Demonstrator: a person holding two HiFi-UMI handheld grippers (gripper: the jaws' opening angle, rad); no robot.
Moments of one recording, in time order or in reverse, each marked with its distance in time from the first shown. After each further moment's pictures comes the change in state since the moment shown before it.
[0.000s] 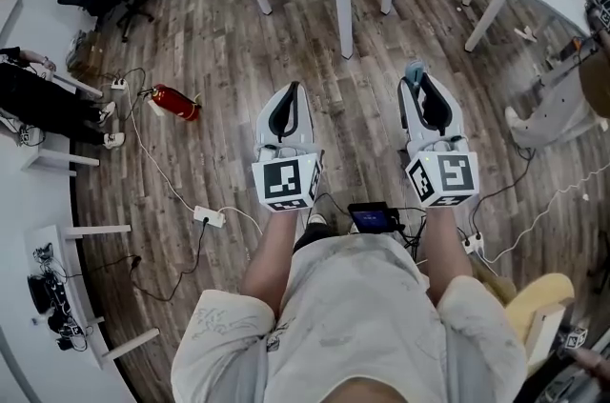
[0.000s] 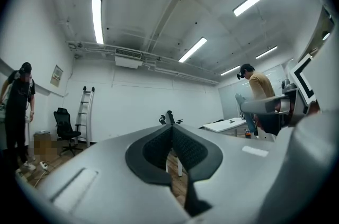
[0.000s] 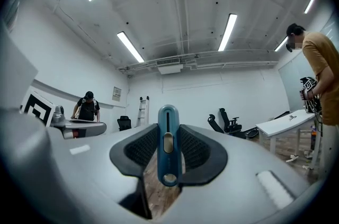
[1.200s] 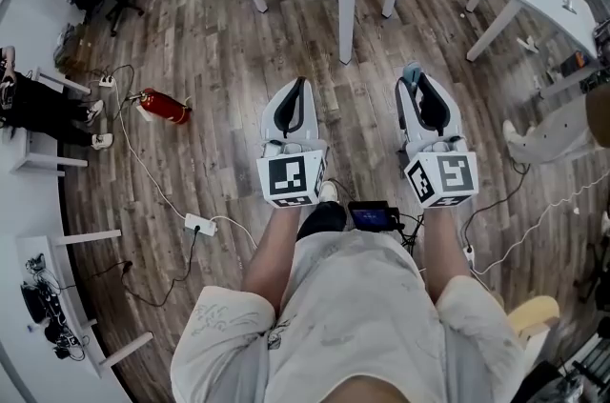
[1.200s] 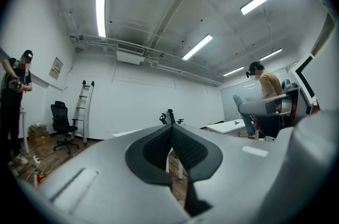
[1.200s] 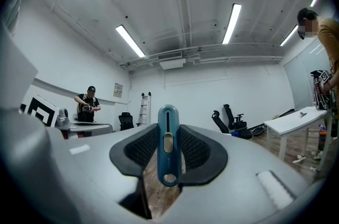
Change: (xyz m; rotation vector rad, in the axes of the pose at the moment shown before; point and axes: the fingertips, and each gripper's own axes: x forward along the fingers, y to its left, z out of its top) left arm 0.243 0.146 -0.059 -0.046 0.007 -0.004; right arm 0.285 -0.025 -0.050 -0.003 0.040 0.033
